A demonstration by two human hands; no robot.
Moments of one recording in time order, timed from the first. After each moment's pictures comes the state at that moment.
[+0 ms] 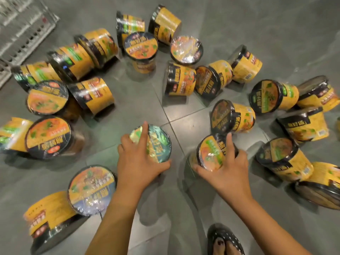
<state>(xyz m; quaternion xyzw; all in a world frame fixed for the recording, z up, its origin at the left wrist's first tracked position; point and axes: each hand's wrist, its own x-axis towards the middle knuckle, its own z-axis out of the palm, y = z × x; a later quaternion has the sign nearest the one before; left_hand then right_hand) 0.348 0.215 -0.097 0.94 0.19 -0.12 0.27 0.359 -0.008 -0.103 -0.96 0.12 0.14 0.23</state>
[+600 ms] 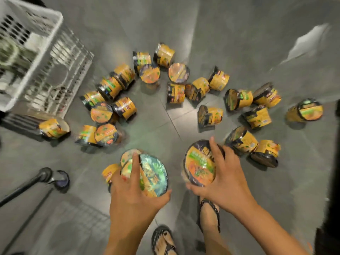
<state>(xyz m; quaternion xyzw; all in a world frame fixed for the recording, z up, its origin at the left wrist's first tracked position) 0.223 0.195 0.232 0.90 0.28 -0.14 0.29 0.285 -0.018 0.213 -0.94 -0.02 0.21 0.27</state>
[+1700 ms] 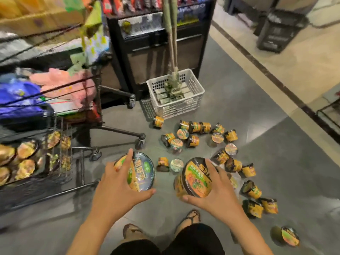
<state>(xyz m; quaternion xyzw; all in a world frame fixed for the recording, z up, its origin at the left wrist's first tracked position) -0.018 0.212 0.701 0.81 0.52 -0.04 0.27 0.193 0.047 0.684 -0.84 -0.36 0.34 0.22</state>
